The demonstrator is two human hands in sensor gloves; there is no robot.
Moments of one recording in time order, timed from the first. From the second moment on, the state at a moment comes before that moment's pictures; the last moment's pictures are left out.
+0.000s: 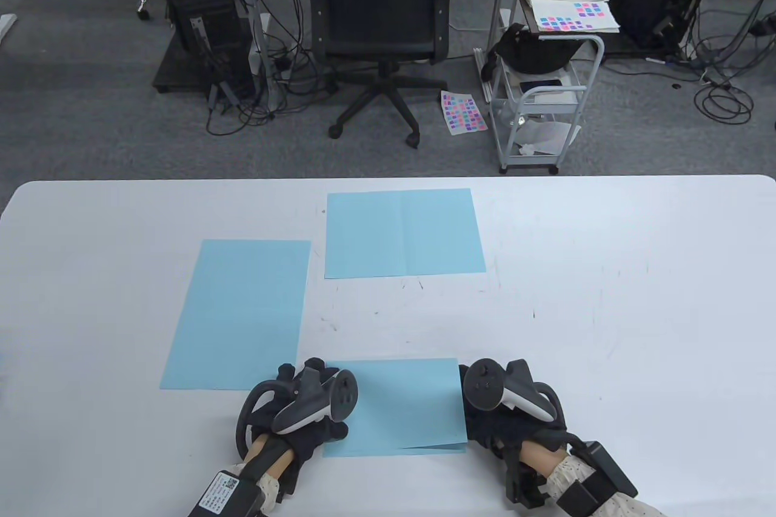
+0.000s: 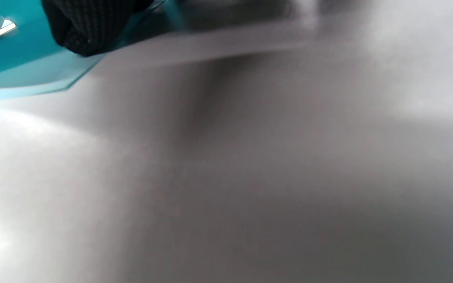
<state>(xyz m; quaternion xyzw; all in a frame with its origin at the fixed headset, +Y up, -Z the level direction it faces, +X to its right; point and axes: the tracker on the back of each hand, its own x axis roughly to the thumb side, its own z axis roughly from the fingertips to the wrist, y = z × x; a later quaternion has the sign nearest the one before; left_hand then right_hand) -0.151 -0.775 -0.306 -0.17 -0.09 -0.10 0.98 0.138 -0.787 -0.308 0.11 0.25 0.96 0.11</state>
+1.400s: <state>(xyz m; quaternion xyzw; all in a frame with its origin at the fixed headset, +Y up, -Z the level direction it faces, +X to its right) -0.160 -0.782 -0.307 -0.23 -0.10 -0.07 0.97 0.051 -0.719 -0.336 0.17 0.15 0.97 0.12</state>
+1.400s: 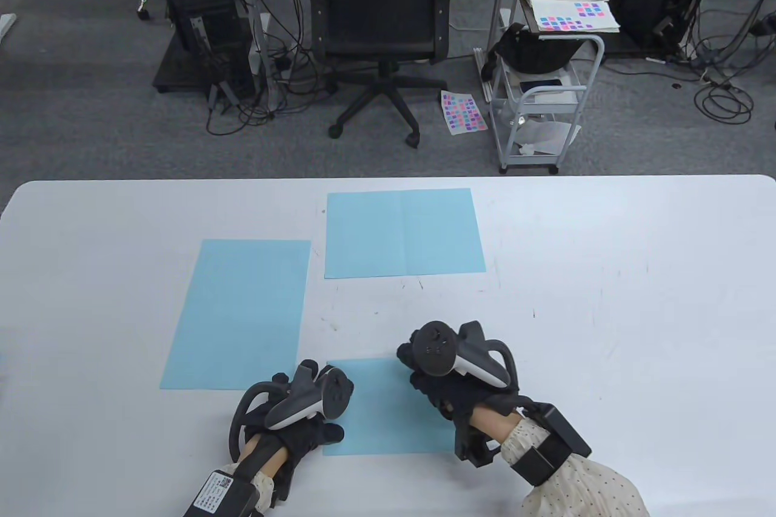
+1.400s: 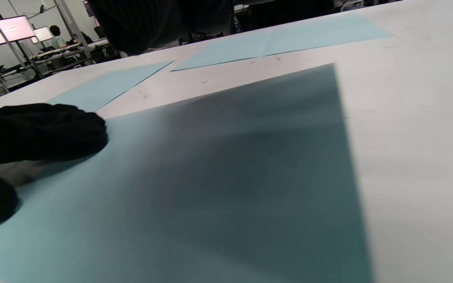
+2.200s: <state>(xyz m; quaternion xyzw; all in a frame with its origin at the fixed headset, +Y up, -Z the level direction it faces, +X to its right) -0.156 -0.781 -0.307 -0.23 -0.10 -0.07 0.97 0.015 -0.771 -0.338 0.19 0.20 0.96 0.03</state>
